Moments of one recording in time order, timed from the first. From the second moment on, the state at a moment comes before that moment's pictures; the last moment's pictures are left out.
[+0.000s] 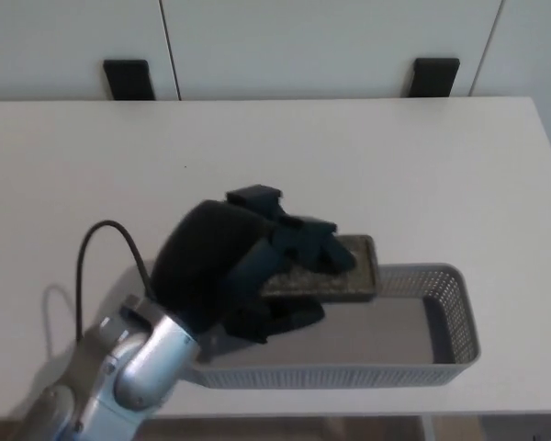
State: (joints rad) left_arm -0.13 0.42 -0.46 -0.25 0.64 -0.08 -0.01; right_arm 0.19 -0.44 0.20 0.66 -0.22 -0.19 0.21
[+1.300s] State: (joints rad) left_arm -0.08 0.49 -0.45 -0.41 0.79 -0.01 -0.24; right_arm 0.16 -0.45 0.21 0.64 -0.26 -0.17 0.21
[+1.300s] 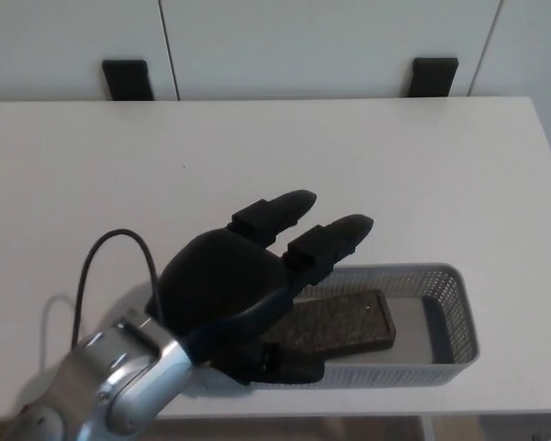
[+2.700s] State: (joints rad) left_arm 0.29 0.64 0.11 -0.44 0.15 0.03 -0.61; right_arm 0.14 -0.44 0.22 0.64 -0.27 -0.16 0.21
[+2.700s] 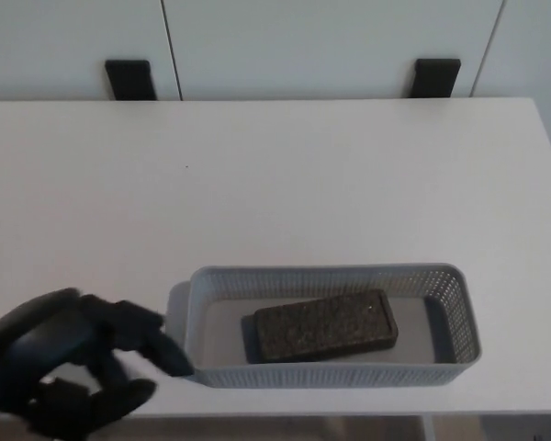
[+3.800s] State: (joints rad) left_arm 0.48 0.83 0.16 0.01 -0.16 0.09 -1.07; right_arm 0.14 -0.44 0.22 0.67 -0.27 -0.16 0.21
